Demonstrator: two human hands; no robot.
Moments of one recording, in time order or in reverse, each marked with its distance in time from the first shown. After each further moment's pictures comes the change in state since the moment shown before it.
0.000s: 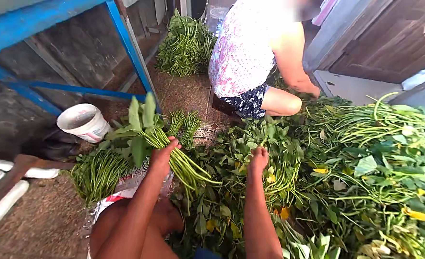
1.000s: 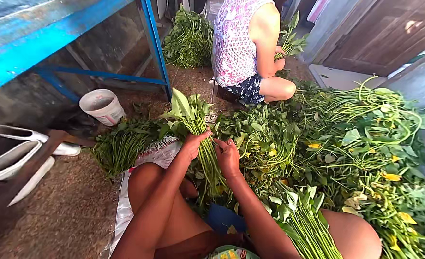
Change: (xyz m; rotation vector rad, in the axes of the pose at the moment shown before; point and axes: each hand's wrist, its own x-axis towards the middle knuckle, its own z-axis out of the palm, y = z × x) left_hand -0.062 -0.023 -0.030 0.028 -0.385 -0.154; right_hand -0.227 -0.021 0.002 -0.801 -0.525 -0.679
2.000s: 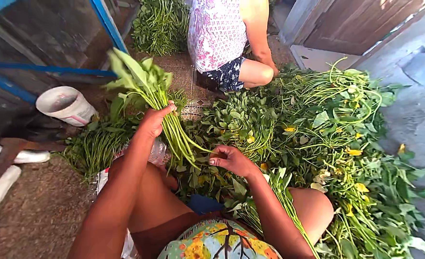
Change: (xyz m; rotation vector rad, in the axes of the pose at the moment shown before) left_hand 0.029 0.063 0.015 0.088 0.012 0.187; right_hand -0.004 0.054 -0.139 0.358 -0.618 0.040
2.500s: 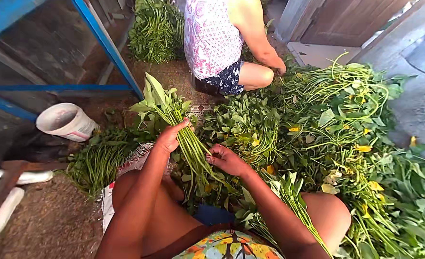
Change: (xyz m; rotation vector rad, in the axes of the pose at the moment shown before) left_hand -0.001 -0.021 0.026 -0.185 -0.116 -0.228; right_hand 0.049 0.015 0.015 0.069 -0.062 -0.082
